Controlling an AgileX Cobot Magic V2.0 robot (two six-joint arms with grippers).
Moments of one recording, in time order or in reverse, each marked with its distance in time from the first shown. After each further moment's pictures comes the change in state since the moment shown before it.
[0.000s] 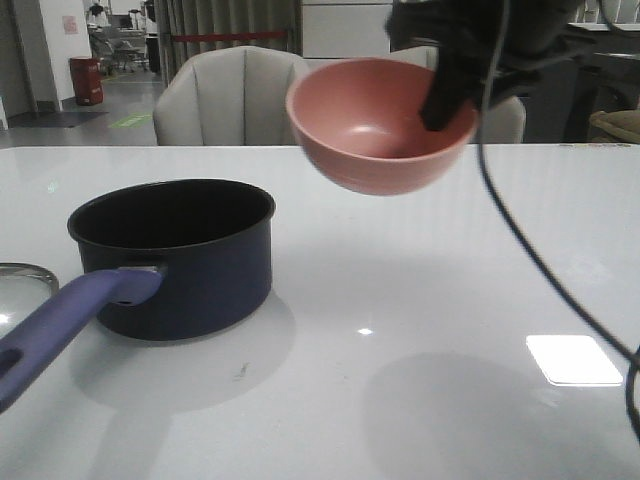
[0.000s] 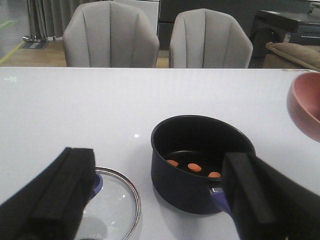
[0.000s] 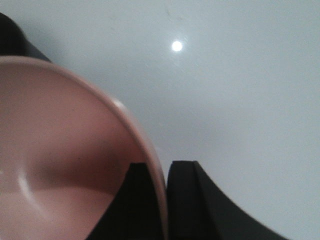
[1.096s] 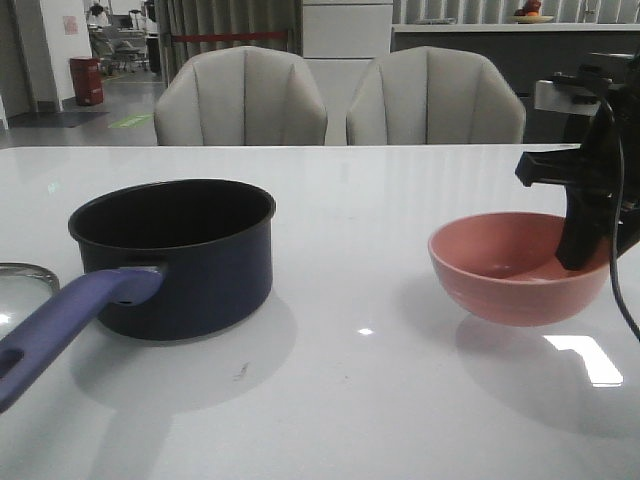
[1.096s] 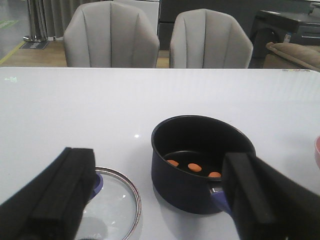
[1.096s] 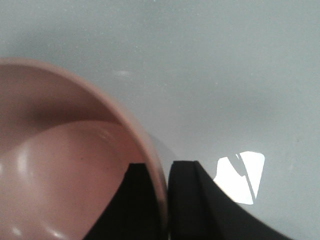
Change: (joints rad) left arm 0.000 0.000 0.000 0.000 0.000 0.000; right arm -0.218 0.169 0.079 0.004 0.116 0.000
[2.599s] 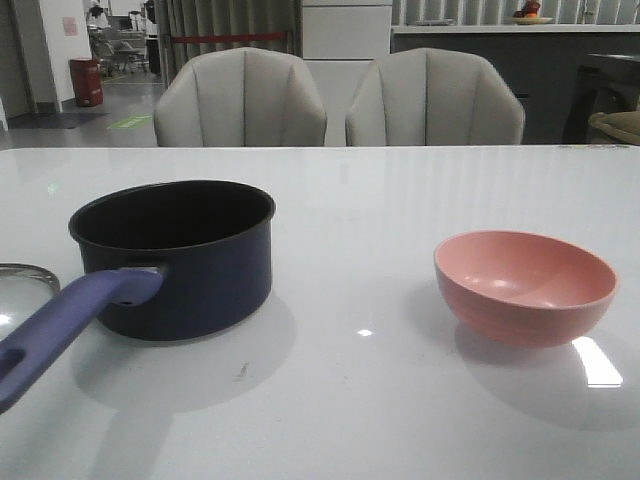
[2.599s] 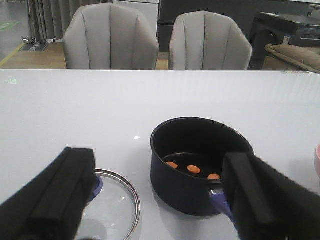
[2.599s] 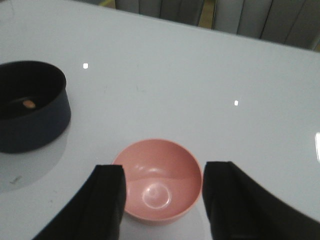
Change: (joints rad) left arm 0.000 0.000 0.000 0.000 -0.008 0.000; right arm 0.173 -1.293 0.714 -0.027 -0.414 -0.125
